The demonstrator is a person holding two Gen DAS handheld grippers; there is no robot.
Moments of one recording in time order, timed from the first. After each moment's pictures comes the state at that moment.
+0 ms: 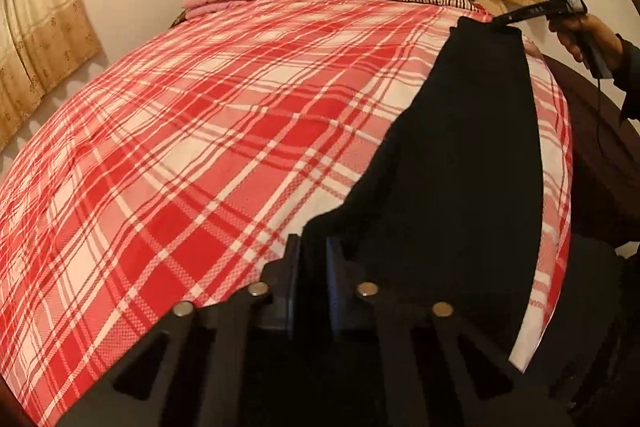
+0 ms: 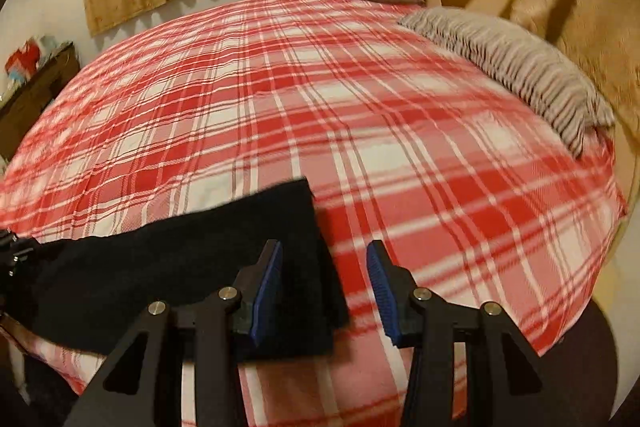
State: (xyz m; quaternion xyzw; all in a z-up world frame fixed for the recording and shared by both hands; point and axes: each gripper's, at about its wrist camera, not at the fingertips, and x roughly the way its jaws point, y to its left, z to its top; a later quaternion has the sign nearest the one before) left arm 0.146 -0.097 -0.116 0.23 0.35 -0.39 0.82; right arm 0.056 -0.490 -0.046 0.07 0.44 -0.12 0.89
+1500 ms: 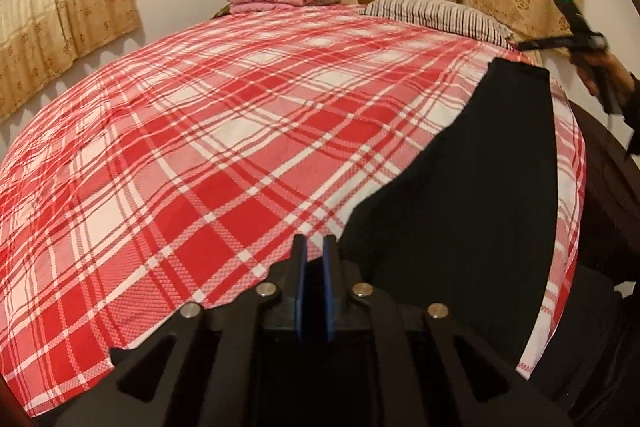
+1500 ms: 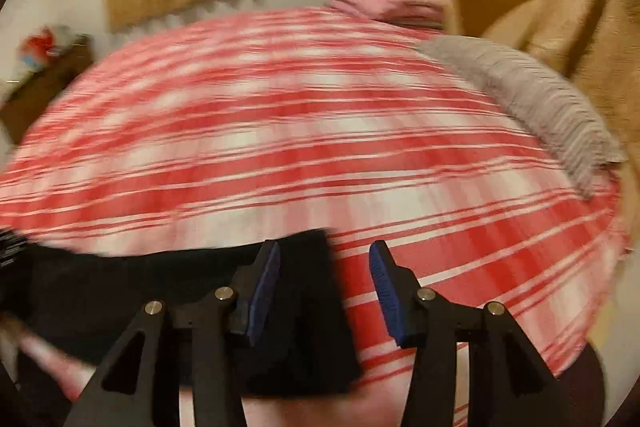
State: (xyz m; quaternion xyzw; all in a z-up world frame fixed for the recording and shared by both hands) left arm 0.160 -0.060 -0.116 0.16 0.35 -0.35 0.85; right arm 0.077 -0.464 -0.026 0.03 0.41 -0.06 0.91
